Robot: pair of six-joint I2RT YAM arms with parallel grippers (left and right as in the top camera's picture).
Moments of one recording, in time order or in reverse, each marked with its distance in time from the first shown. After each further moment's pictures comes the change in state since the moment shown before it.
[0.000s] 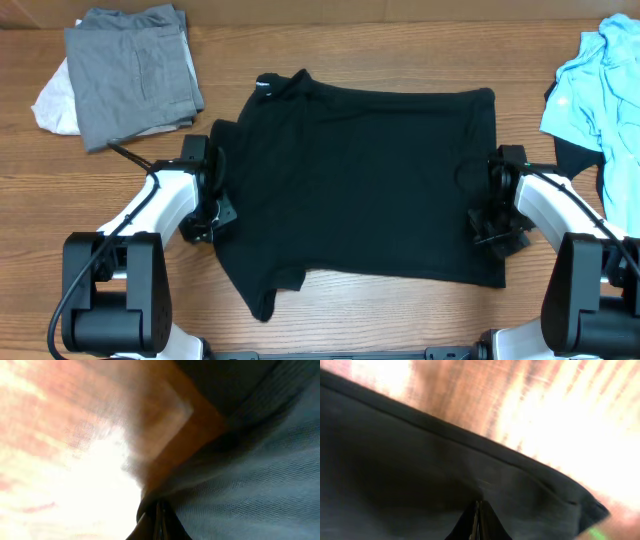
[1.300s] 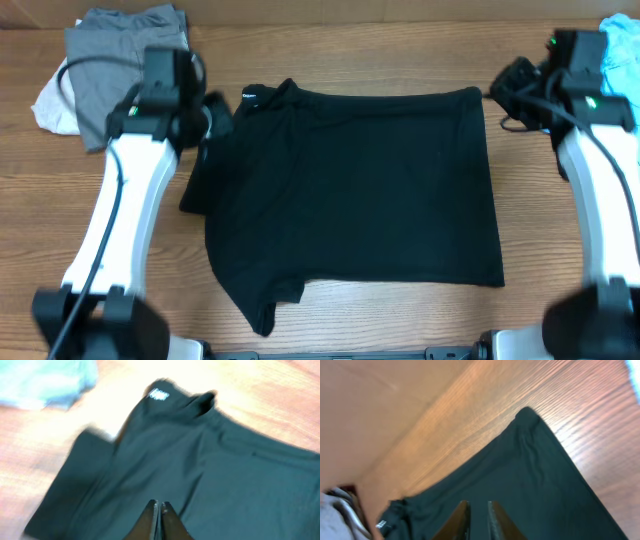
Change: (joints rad) left arm -0.039 -0.077 0.533 0.018 0.166 0.108; right arm -0.005 -0.010 0.620 0.232 -0.277 -0.447
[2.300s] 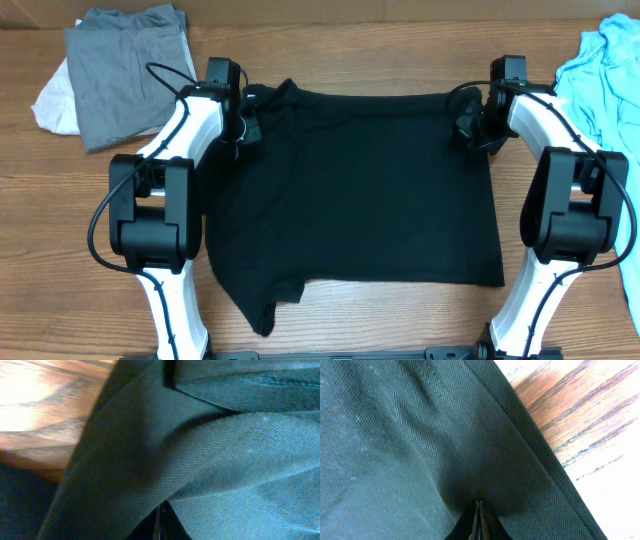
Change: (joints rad) left arm -0.021 0.522 0.104 0.075 -0.022 0.043; right arm -0.001 0.508 0.053 -0.005 0.054 -0.037
